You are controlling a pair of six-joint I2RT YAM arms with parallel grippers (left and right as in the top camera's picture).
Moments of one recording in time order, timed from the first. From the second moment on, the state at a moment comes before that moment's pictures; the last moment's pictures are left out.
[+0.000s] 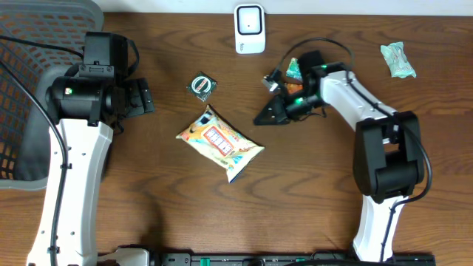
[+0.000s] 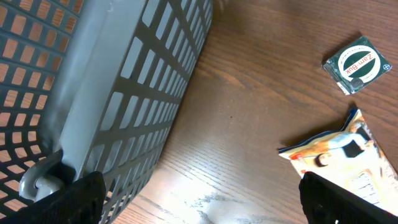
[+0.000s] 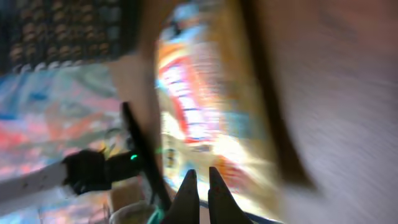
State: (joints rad) left arm -0.06 1.45 1.58 -1.26 -0.30 -0.28; right arm 0.23 2.13 1.54 -0.96 -0.99 -0.12
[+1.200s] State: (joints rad) left arm -0.06 1.45 1.58 -1.26 -0.30 -0.28; right arm 0.95 2.04 1.56 -0.76 0.21 -0.06
